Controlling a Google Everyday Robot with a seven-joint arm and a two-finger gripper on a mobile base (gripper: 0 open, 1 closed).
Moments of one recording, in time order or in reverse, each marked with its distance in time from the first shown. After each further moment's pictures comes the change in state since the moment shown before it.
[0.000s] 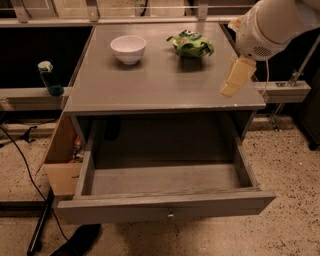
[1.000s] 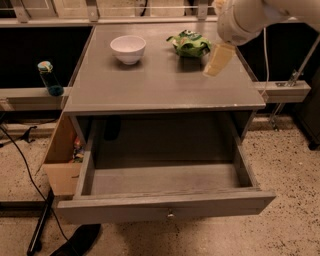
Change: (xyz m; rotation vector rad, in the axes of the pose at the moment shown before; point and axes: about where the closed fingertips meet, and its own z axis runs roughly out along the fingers) arm -0.025 -0.071 0.042 0.163 -0.046 -0.117
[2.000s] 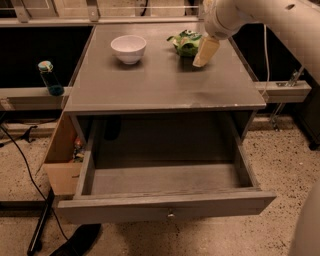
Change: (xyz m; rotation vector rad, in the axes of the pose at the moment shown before) arm 0.005 -0.047 0.079 0.051 -0.003 0.014
